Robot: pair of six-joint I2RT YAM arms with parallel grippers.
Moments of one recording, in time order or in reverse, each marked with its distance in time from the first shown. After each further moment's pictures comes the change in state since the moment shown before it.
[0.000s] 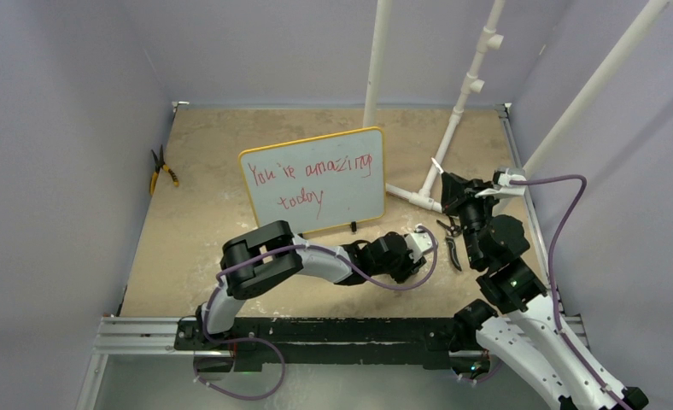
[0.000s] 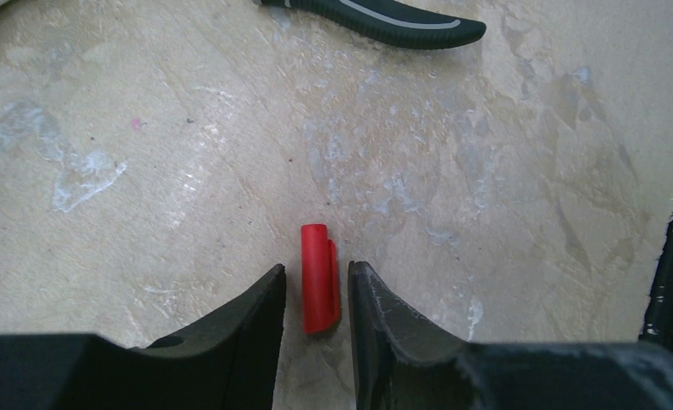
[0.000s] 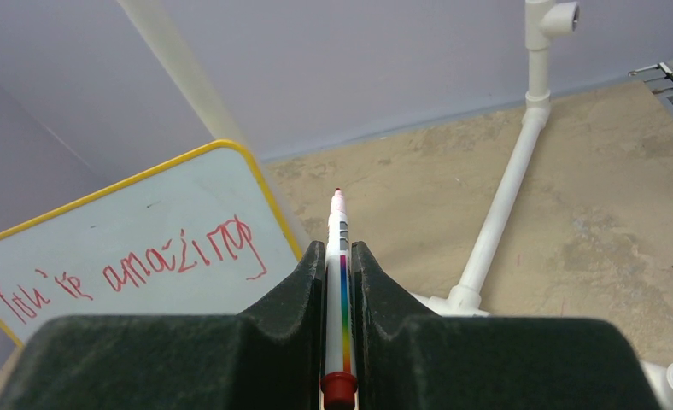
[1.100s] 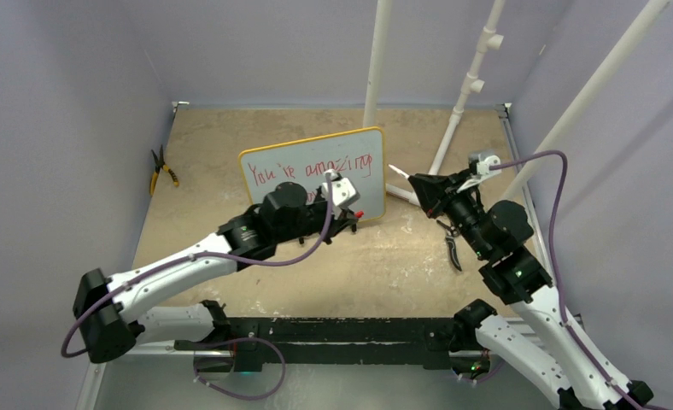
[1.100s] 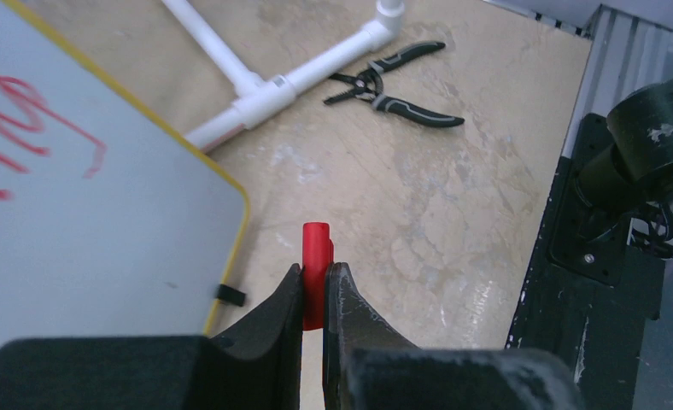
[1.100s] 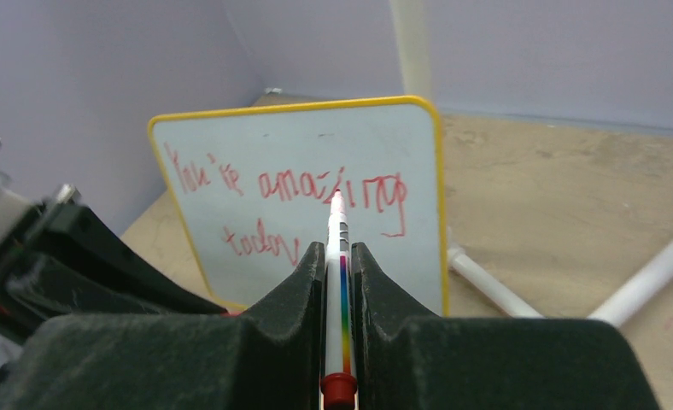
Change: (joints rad) left arm 0.248 -0.885 -0.198 -0.463 0.156 0.120; right arm 0.000 0.082 0.137 -0.080 -0.435 -0.023
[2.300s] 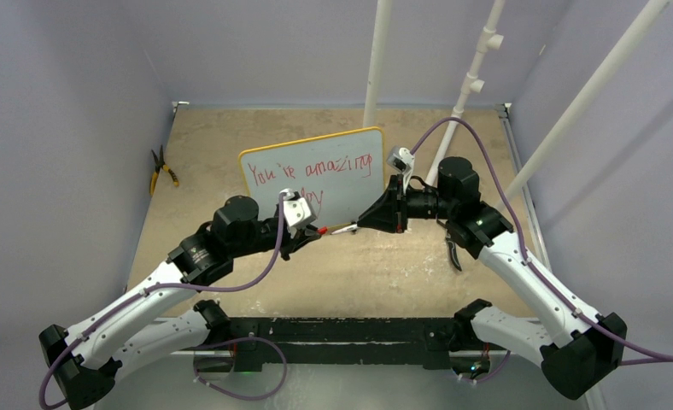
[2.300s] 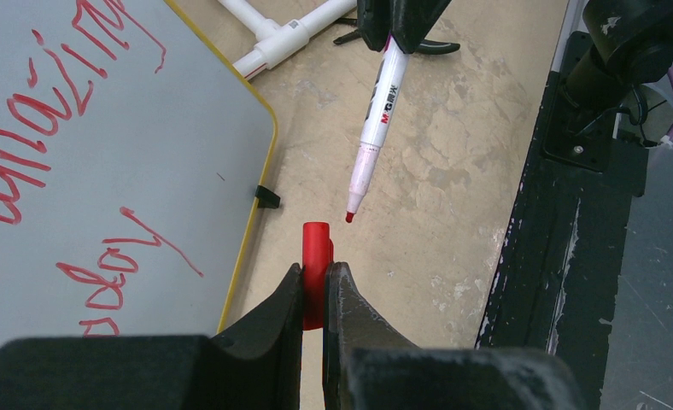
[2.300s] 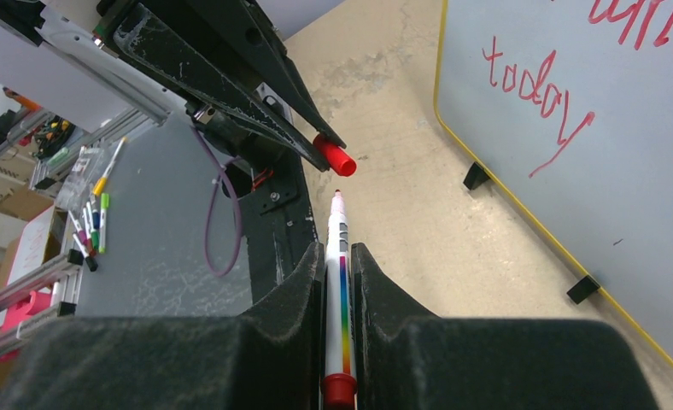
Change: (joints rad) left arm 0.167 -0.363 -0.146 -0.250 0.198 0.116; right arm -0.034 0.391 0.135 -0.108 -0.912 -0.060
